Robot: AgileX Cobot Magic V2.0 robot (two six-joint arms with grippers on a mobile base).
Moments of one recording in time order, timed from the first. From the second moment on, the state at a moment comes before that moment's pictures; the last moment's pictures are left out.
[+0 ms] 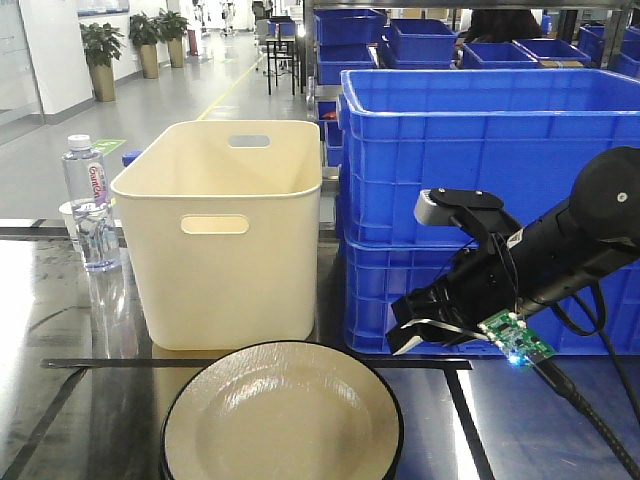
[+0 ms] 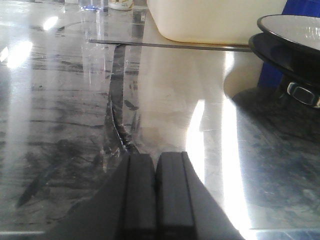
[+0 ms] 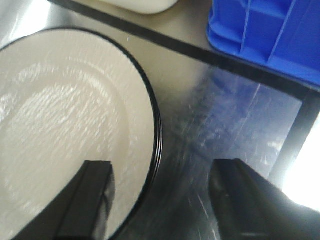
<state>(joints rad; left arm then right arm) -0.08 -0.01 0.03 -0.03 0.29 -0.08 0.27 1.66 -1.59 0.37 1.06 -0.27</state>
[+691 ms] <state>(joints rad) -0.08 -0.01 0.03 -0.03 0.29 -0.08 0.26 0.67 -0.82 0.13 0.72 -0.11</state>
